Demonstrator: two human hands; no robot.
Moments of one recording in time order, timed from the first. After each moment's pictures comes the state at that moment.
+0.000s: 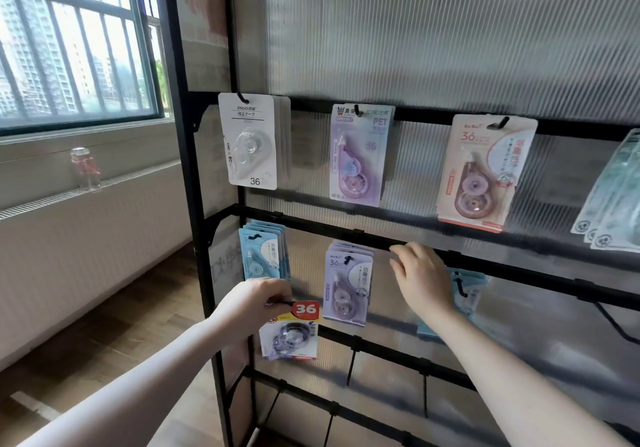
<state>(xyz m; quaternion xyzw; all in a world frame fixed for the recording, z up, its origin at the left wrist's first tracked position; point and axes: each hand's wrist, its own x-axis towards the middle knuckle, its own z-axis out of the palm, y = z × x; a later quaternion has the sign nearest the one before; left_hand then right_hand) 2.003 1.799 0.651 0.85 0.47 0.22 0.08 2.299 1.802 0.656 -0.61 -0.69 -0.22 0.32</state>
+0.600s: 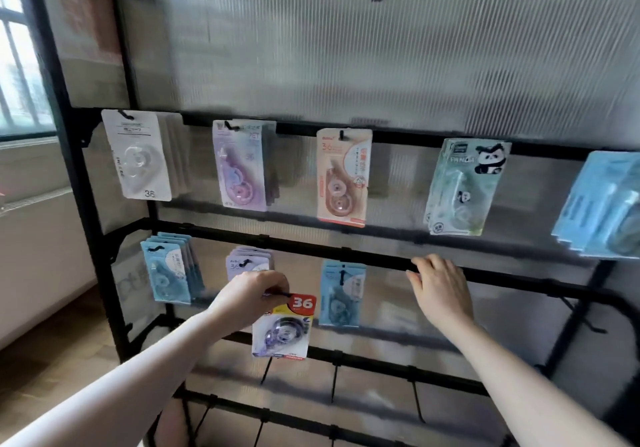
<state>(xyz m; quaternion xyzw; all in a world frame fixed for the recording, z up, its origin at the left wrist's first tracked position) 2.153 1.764 0.682 0.88 0.41 0.24 0.06 2.477 1.703 0.664 -0.73 -0.59 -0.25 0.22</state>
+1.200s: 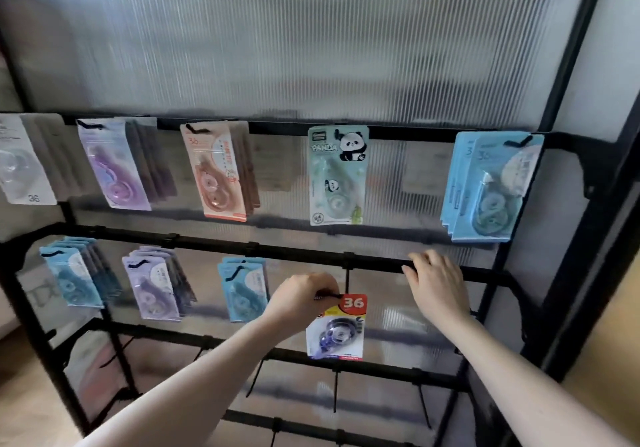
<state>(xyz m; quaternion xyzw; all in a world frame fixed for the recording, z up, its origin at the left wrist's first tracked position) 2.417 1.683 0.683 0.89 0.38 0.24 0.11 2.656 1.635 0.665 -0.75 -0.57 -0.22 0.23</state>
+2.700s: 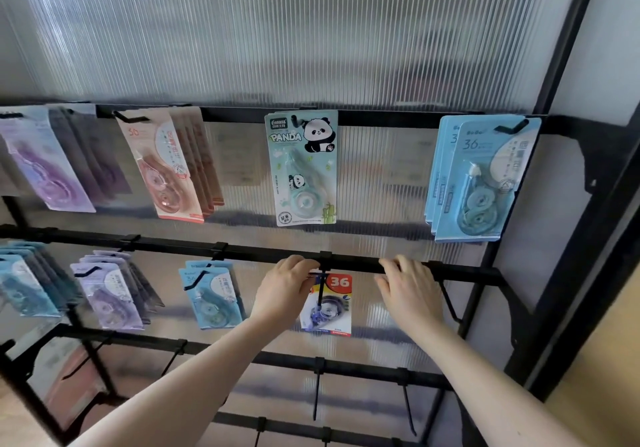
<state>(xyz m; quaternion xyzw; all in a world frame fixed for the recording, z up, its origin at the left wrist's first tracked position) 2.465 1.732 0.647 0.86 0.41 0.30 0.04 2.671 1.656 0.637 -0.70 -0.60 -0.30 0.24</state>
